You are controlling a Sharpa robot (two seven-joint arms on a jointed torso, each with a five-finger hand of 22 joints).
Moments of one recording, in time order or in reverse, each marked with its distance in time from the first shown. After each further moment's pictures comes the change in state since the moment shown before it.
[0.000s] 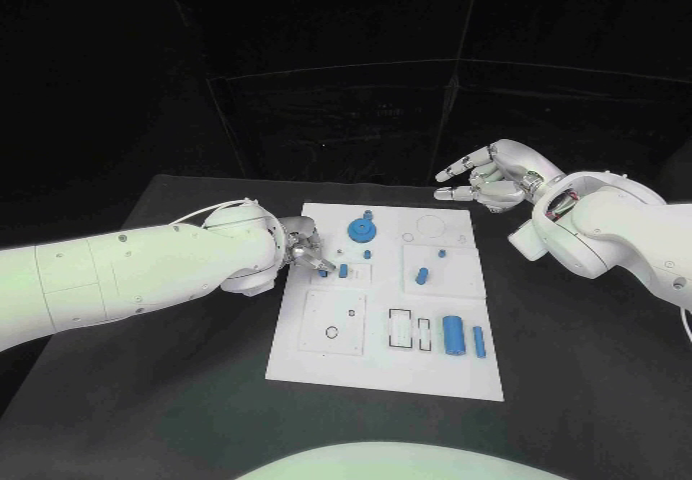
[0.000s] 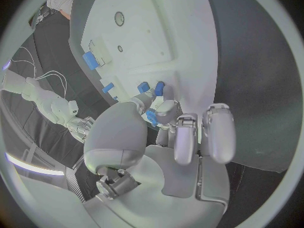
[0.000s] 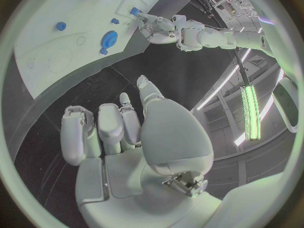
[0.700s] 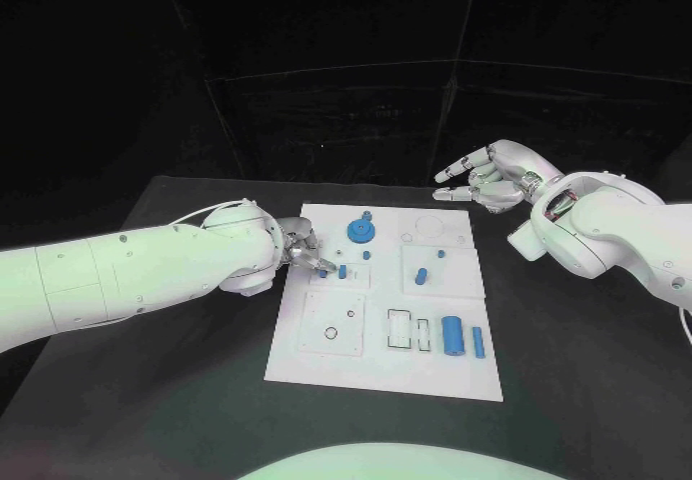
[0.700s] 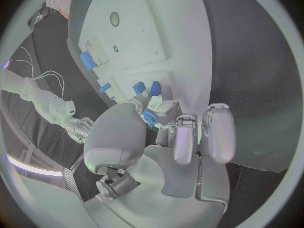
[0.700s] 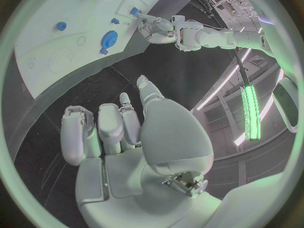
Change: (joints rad) left arm -0.001 0.008 -0.001 -0.023 0.001 0.009 -0.005; left_hand -0.063 -0.020 -0.134 0.063 0.000 0.002 -0.002 0.025 0.011 0.001 -0.001 0.005 0.001 0.003 -0.003 0.000 0.000 0.000 -0.004 -0.004 0.000 0.000; right arm 0.000 -0.003 0.000 0.002 0.000 0.000 0.000; right_hand 0.000 0.000 0.000 0.000 0.000 0.000 0.000 0.004 0.000 0.000 0.000 0.000 -0.001 0.000 0.000 0.000 0.000 0.000 0.000 0.000 0.000 0.000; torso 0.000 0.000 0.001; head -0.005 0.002
